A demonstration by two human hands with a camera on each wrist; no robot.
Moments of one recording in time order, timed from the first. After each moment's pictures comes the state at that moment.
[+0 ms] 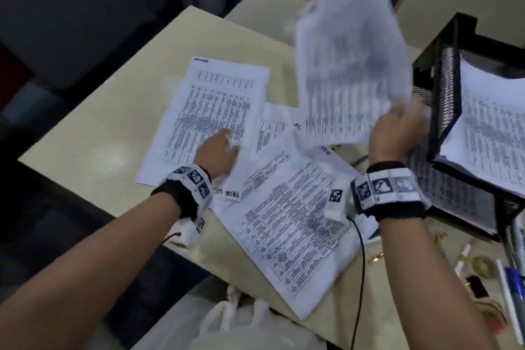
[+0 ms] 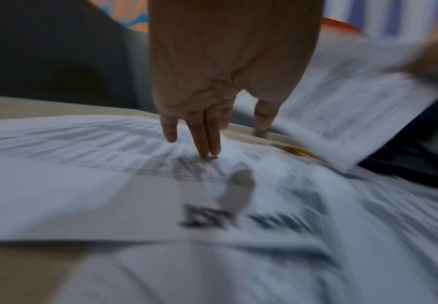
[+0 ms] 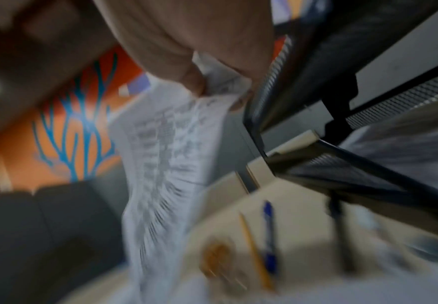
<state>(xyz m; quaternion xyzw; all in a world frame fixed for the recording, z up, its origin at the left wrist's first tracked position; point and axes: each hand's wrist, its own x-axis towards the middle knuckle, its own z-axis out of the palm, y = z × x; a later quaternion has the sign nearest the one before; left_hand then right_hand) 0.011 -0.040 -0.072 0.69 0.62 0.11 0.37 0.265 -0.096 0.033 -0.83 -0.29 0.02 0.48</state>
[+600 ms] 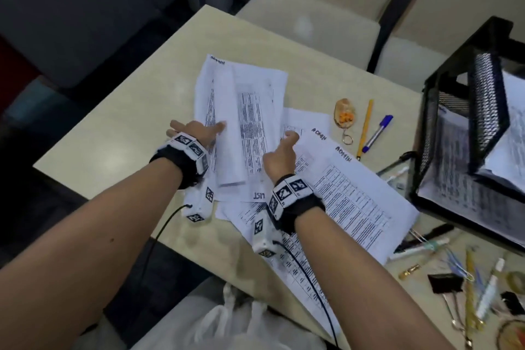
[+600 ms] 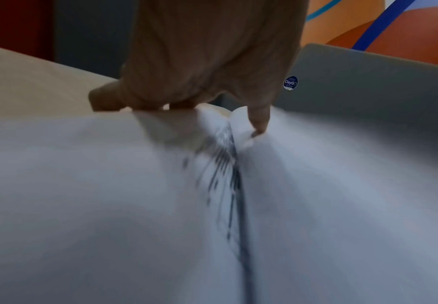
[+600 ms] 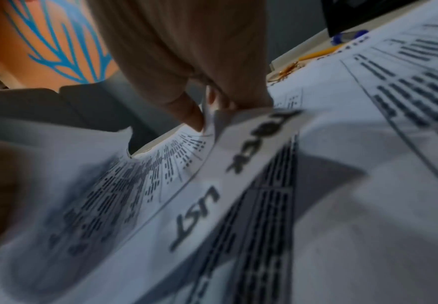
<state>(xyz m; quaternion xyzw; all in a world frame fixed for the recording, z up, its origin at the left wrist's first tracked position) -0.050 0.035 -0.058 0.54 0.77 -0.06 0.35 0.095 -0.045 -0.068 -0.80 -0.33 0.40 0.29</state>
